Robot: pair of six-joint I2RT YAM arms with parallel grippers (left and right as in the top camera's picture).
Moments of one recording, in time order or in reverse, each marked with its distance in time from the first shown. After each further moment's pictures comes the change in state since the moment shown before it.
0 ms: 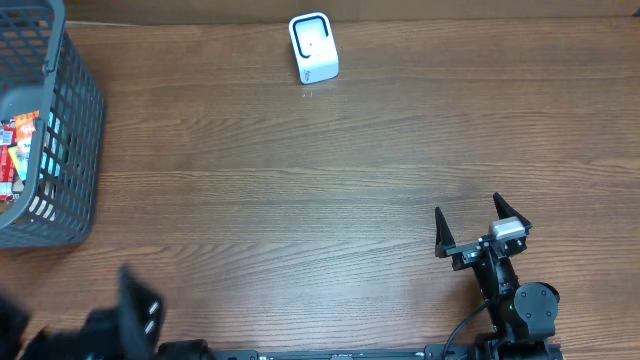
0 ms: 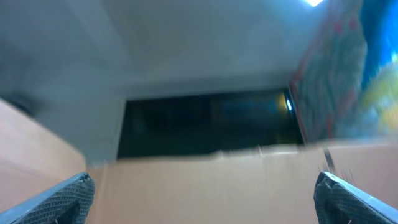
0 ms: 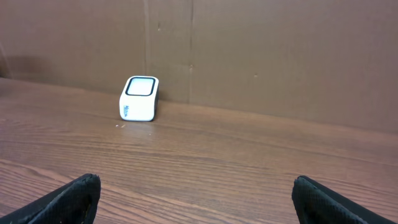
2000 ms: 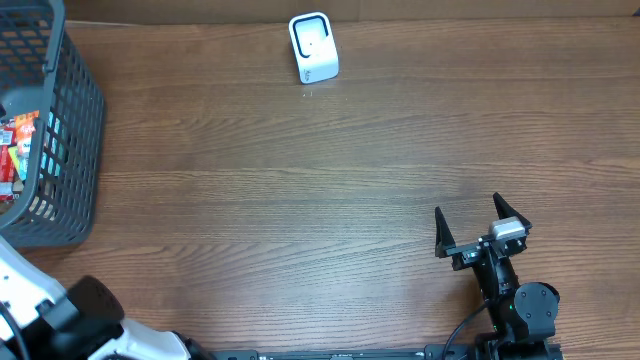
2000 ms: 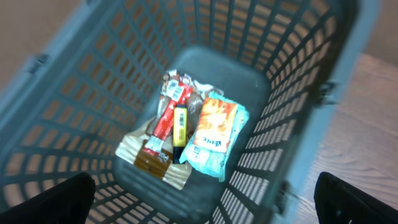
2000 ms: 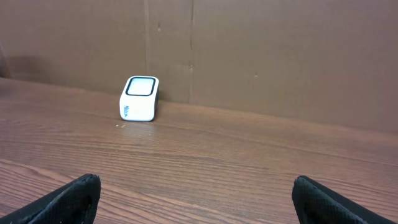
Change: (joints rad) left arm 0.637 1.741 1.688 -1.735 0.079 0.107; right arm 0.000 0.000 0.000 0.000 0.000 0.001
